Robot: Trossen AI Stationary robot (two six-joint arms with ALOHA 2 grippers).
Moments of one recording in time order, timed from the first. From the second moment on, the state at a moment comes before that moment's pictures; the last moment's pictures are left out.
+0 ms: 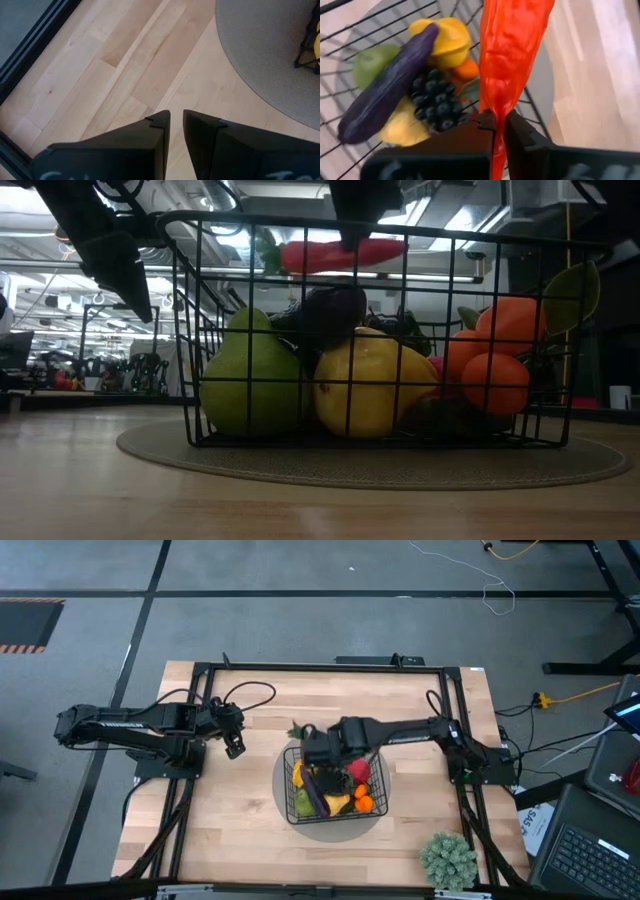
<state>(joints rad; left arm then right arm) 0.08 0.77 0.64 -0.78 -0.40 -0.33 0.17 2.19 2.35 -1.57 0.25 0.54</state>
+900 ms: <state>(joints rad) 0.08 0.77 0.64 -0.78 -0.44 -0.33 0.31 2.19 2.35 -1.57 0.24 0.67</state>
